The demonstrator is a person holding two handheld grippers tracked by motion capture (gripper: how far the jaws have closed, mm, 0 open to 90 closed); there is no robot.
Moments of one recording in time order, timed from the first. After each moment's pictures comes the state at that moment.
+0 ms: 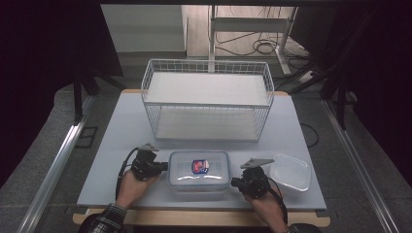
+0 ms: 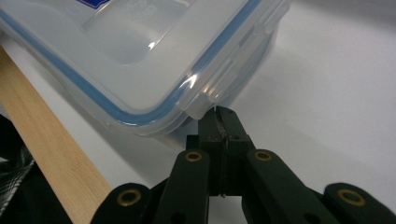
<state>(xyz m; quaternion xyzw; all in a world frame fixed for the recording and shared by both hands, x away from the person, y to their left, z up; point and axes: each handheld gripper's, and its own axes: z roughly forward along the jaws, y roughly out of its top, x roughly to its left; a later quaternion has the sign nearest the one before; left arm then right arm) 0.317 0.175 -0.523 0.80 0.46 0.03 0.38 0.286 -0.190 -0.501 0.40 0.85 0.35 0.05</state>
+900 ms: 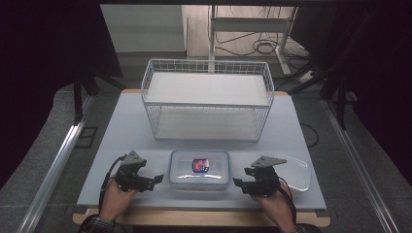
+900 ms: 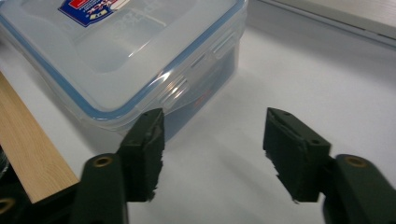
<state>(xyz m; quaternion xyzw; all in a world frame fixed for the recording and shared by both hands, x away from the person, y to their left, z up) 0.275 0.210 -0.526 0.79 0.44 0.12 0.41 0.287 -0.214 -0.490 0.38 0.84 0.38 0.10</state>
